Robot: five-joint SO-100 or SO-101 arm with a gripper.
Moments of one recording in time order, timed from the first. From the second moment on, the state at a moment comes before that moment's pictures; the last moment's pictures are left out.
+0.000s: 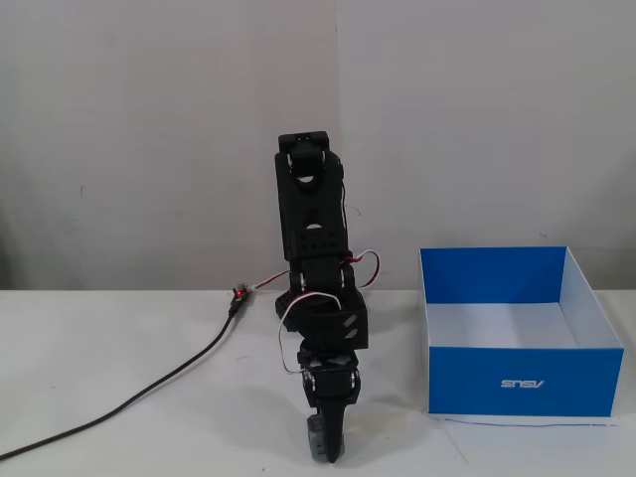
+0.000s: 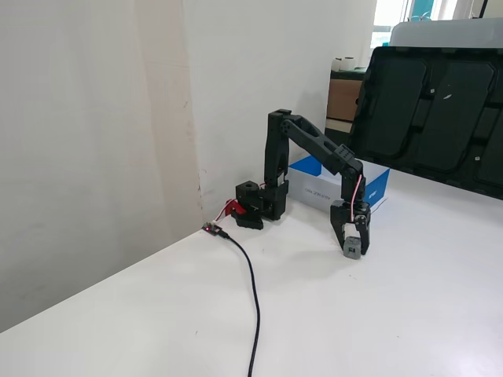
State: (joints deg) arm -14.8 80.1 111.1 56.4 7.9
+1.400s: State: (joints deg) arm -72.1 90.3 75.8 89.1 7.1
